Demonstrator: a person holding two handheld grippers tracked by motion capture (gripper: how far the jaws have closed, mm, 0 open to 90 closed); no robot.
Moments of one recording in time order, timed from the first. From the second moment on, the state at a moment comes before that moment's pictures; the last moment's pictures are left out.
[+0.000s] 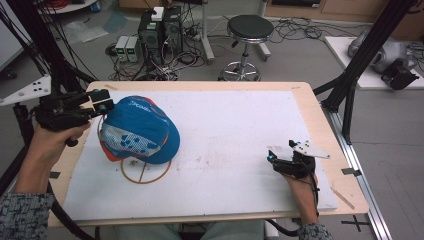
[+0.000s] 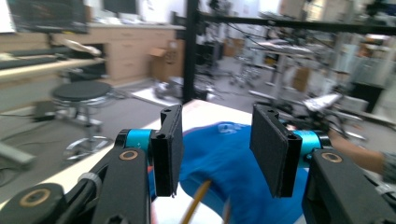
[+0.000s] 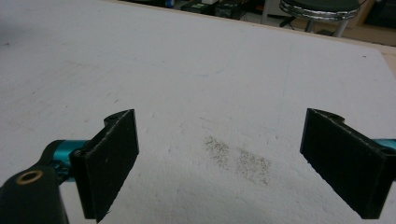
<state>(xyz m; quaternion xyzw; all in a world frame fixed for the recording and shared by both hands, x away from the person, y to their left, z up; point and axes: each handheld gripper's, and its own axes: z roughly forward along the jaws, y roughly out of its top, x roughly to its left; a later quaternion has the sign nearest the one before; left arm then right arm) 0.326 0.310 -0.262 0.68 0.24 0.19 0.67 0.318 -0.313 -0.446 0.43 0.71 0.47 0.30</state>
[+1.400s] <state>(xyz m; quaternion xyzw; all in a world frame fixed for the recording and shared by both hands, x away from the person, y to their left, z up) 0.354 0.343 -0.359 0.64 0.45 0.33 0.53 0.324 -0.312 -0.442 0.44 0.70 0.48 0.31</state>
